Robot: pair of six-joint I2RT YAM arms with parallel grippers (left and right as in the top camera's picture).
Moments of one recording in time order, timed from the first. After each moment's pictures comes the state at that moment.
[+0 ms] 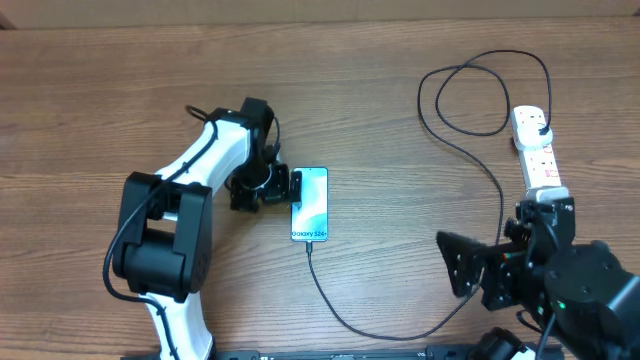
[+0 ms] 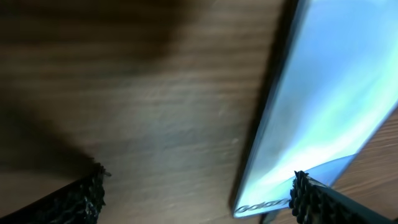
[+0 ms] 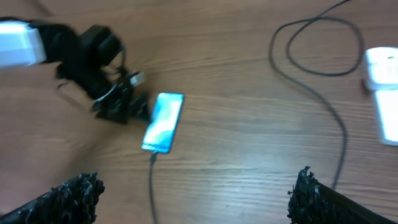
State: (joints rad) left arm -0.25 2.01 1.34 -1.04 0.27 -0.25; right arm 0.74 0.78 1.41 -1.34 0.26 0.54
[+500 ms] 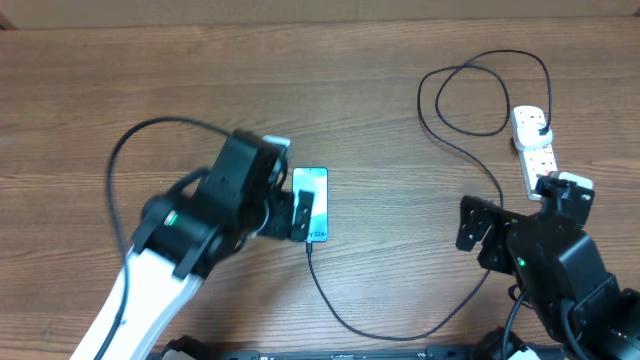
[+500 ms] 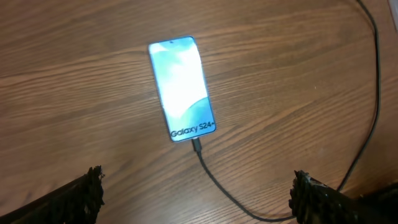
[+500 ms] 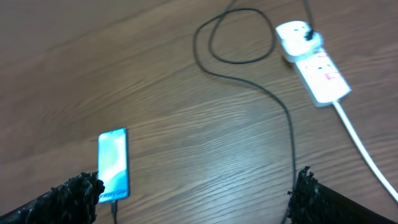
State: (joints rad) left arm -0.53 1.20 1.29 -1.13 0.03 -0.35; right arm 0.62 0.83 1.33 -1.35 0.46 0.79
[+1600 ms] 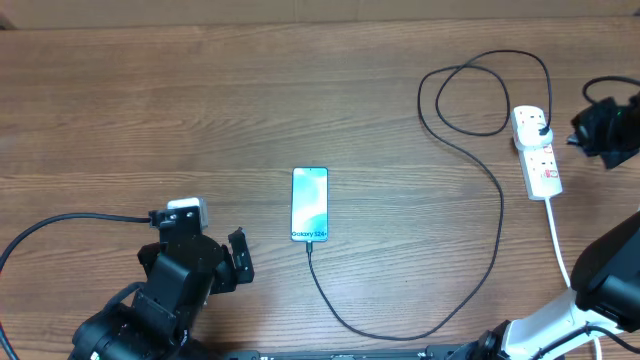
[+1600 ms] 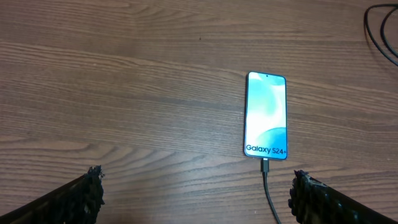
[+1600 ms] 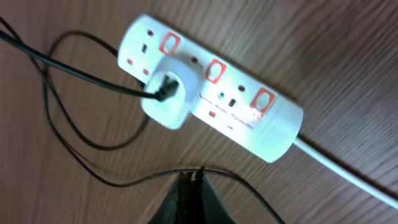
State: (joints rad) left arm -0.57 0.69 0.97 -1.15 -0.35 -0.60; right arm -0.52 1.89 1.71 -1.15 -0.21 0.55
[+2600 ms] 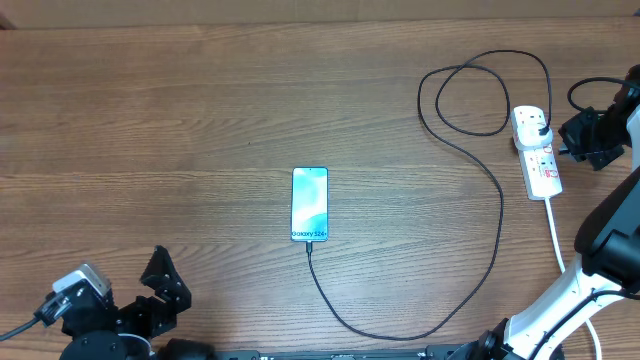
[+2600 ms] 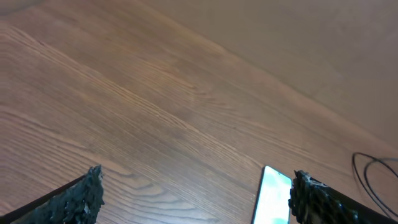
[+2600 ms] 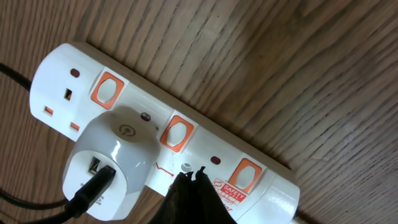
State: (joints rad) left arm -0.18 0.29 0.97 -1.16 -0.35 -0.60; right arm -0.52 2.11 1.74 -1.06 -0.13 0.49
